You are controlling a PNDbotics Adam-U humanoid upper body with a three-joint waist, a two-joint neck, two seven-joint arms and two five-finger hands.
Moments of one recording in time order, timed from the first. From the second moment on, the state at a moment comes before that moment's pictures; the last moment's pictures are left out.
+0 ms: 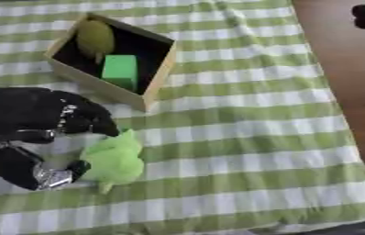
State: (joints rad) left arm -0.70 0.84 -0.64 -1.99 -0.47 -0.13 -0.66; right arm -0.14 -0.80 -0.25 -1.92 -0.53 -0.44 0.71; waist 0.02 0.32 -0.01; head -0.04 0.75
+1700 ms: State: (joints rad) left arm -0.69 0.73 -0.70 -1.79 -0.63 -0.12 -0.69; right arm -0.12 -0.78 -0.25 -1.91 -0.52 -0.43 0.73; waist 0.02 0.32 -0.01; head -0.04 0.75
